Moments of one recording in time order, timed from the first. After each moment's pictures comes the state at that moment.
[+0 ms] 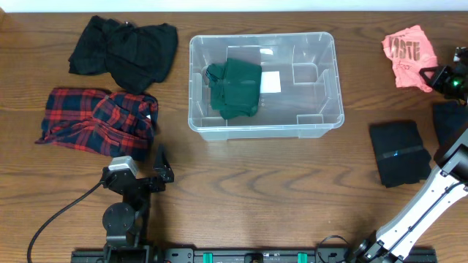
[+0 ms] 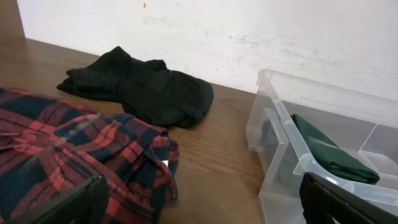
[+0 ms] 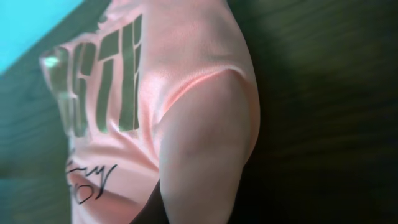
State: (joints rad) left arm -0.01 0.01 0.02 -0.12 -0.03 -0.25; right arm -0.65 2.51 1.94 -0.41 -0.71 -0.02
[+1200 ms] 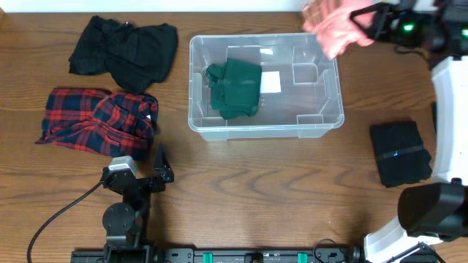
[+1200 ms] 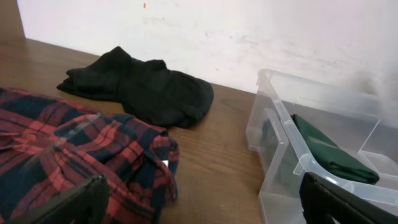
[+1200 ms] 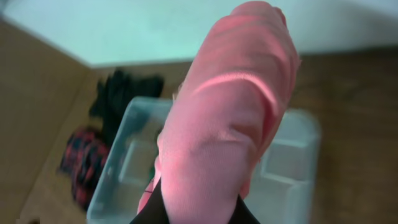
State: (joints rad) left arm -0.01 0.01 0.02 -0.12 -0.03 -0.25; right arm -0.09 1.79 1.92 -0.90 -0.69 0.14
